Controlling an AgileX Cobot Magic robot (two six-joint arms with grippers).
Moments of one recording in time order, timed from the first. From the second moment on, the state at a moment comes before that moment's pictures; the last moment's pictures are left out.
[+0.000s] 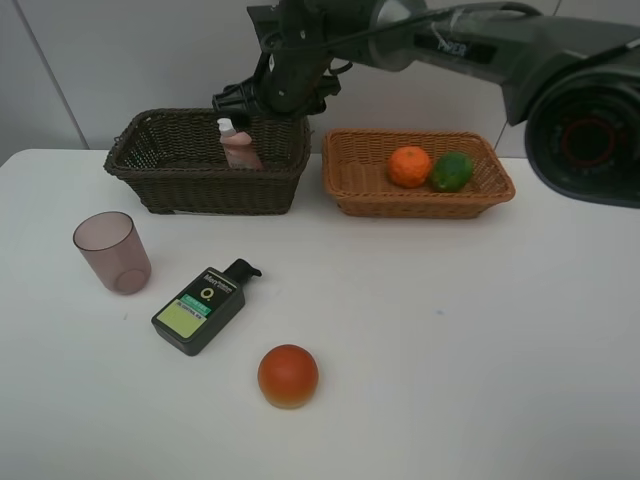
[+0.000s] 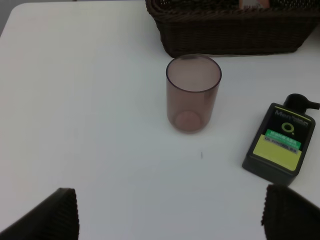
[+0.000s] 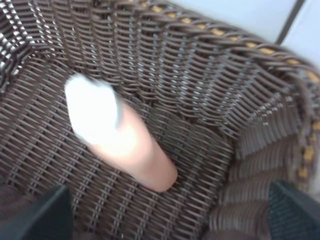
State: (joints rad) left arm -0.08 -0.01 -0.51 0.08 1.07 -0.09; right arm 0.67 2.36 -2.18 -0.26 0.75 0.35
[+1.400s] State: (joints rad) left arm -0.08 -0.01 -0.51 0.08 1.07 -0.09; right arm 0.02 0.93 -1.00 -0.18 1.08 0.18
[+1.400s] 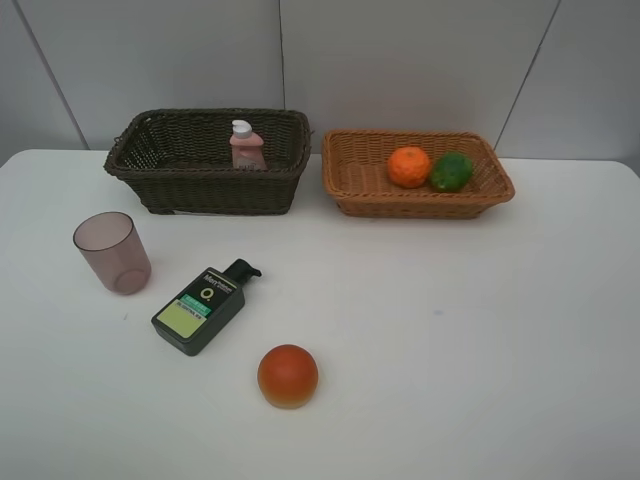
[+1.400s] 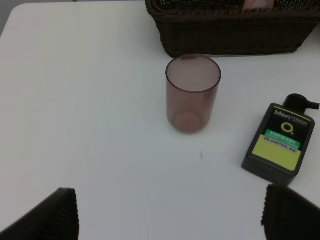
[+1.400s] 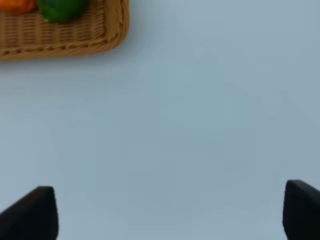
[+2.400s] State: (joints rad) left arm -0.08 -0.01 -0.51 0.08 1.07 -0.09; right arm 0.02 0.12 -0.74 -0.06 1.14 0.12
